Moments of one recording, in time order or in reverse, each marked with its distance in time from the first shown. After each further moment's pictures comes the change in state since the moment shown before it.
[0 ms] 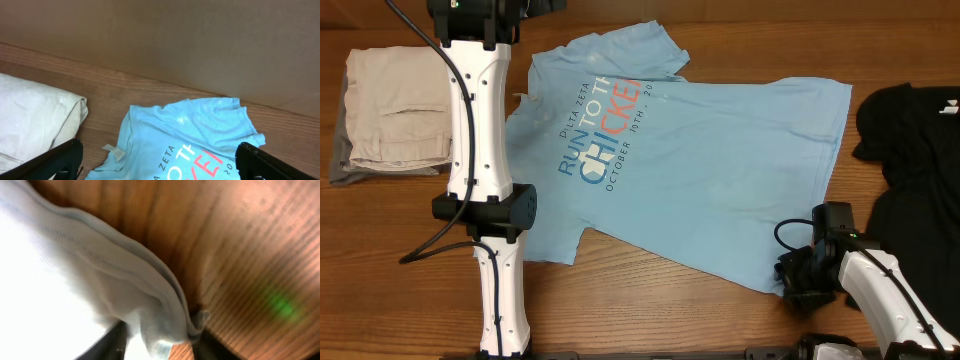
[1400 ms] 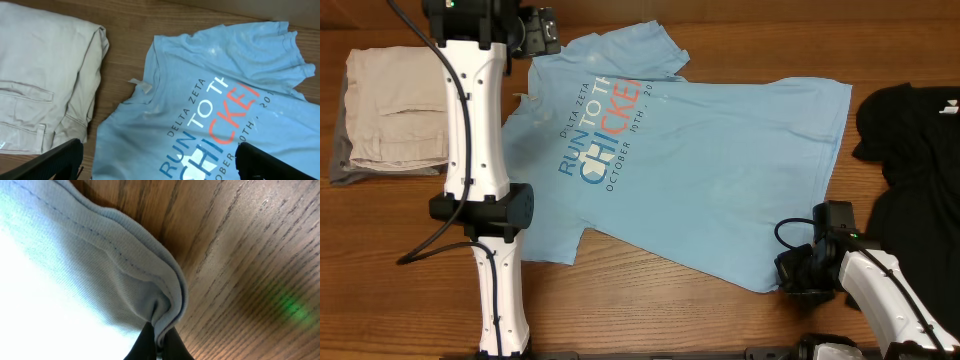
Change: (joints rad) left arm 0.030 0.000 -0.003 -0.322 0.026 0.049; right arm -0.001 0.000 0.000 0.018 -0.018 -0.002
